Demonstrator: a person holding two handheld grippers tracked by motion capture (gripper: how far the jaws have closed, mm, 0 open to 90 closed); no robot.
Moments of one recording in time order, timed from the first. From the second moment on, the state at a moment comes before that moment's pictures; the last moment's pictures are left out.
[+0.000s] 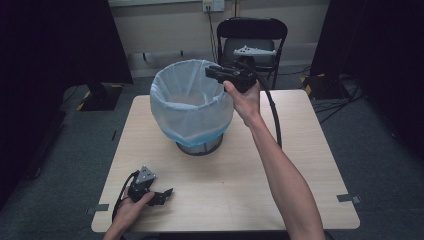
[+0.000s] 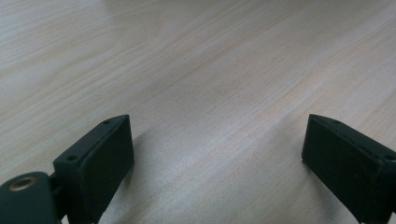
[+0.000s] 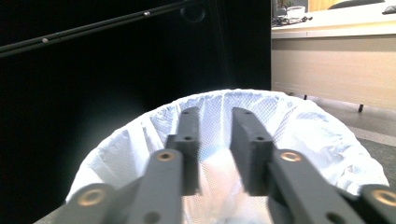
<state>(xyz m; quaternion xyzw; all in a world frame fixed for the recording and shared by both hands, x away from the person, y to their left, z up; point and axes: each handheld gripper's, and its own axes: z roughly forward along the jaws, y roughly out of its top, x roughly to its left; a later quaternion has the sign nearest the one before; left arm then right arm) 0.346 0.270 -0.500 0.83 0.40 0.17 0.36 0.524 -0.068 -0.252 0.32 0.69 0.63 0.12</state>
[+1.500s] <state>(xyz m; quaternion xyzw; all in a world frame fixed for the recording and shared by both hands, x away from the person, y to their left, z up) 0.346 0.270 -0.500 0.83 0.39 0.17 0.36 0.445 -0.162 -0.292 0.37 0.71 0.55 0.23</state>
